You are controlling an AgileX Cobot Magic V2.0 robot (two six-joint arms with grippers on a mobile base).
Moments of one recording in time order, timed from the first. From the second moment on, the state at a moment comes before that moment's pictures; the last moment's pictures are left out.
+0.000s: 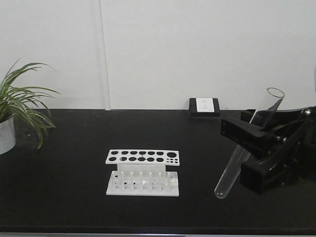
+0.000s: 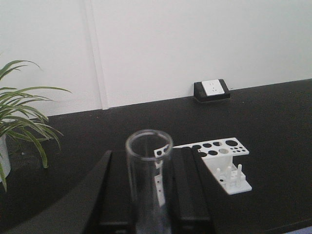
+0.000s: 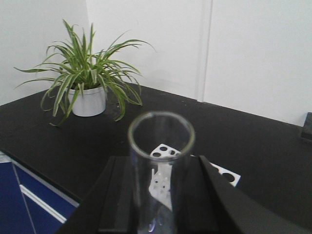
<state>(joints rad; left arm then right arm) -0.28 0.68 -0.79 0.31 0.29 -0.35 0.63 0.94 -1.02 -0.15 0.28 0.15</state>
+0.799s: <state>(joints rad) -0.28 0.68 -0.79 0.31 0.29 -0.35 0.63 0.94 -1.02 -0.15 0.28 0.15</state>
